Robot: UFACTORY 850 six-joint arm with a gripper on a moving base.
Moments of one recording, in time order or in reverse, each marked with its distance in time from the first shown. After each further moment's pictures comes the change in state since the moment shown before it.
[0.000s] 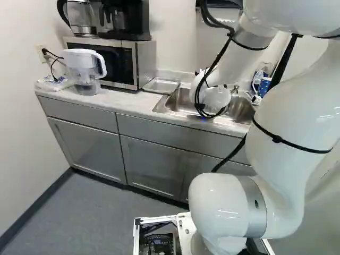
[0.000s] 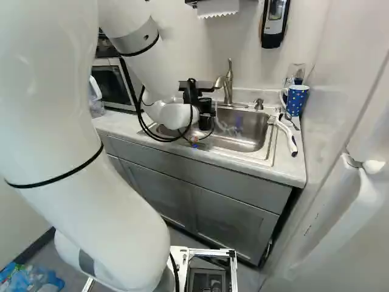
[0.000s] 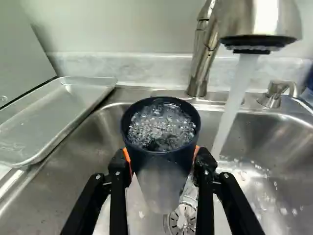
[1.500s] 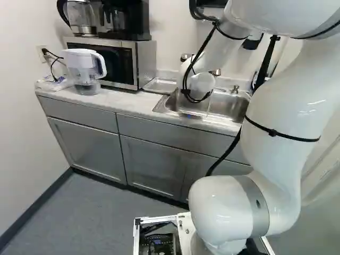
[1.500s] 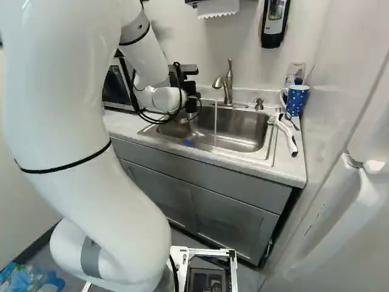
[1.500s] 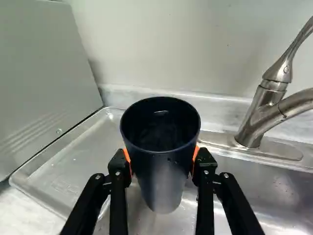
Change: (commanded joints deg) arm 7.4 -3.9 -11.6 0.0 -1.6 0.0
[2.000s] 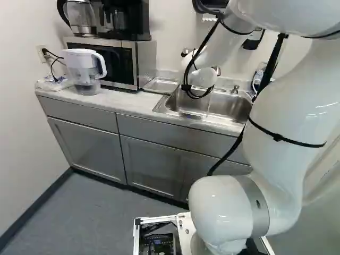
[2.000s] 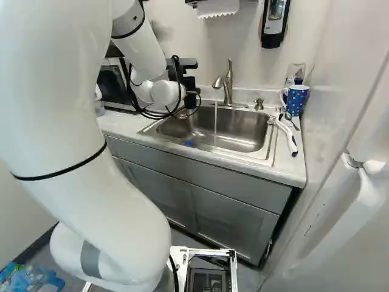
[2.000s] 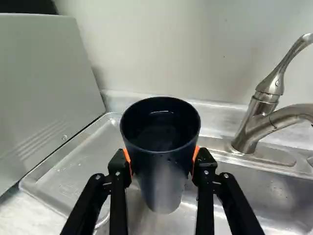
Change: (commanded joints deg) arm 0.0 2.3 -0.7 0.0 -2.8 0.0
